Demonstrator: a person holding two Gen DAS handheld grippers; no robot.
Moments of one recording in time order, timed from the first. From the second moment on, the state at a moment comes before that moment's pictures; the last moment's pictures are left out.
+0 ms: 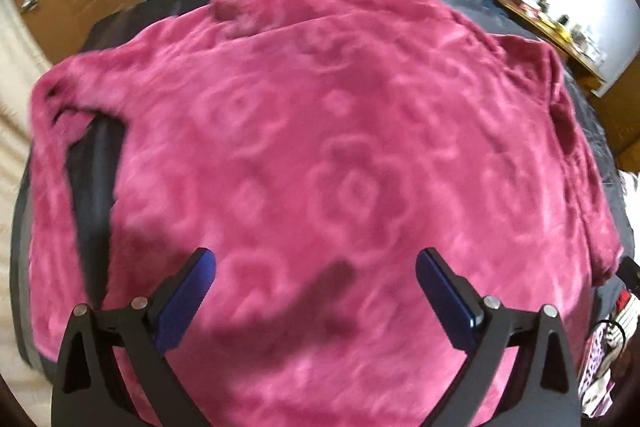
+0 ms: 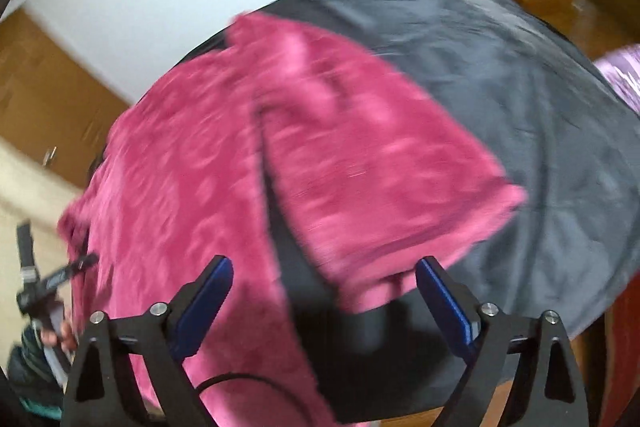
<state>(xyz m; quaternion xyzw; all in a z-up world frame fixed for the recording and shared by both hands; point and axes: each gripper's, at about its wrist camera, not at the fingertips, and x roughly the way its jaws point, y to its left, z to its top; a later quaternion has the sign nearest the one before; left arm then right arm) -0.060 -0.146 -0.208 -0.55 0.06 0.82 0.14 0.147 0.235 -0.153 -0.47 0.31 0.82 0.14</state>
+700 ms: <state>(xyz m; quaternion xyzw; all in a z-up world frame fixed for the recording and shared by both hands) -0.093 -0.078 -0.209 -0.59 0.03 0.79 0.17 0.085 0.302 -0.204 -0.47 0.40 0.77 0.16</state>
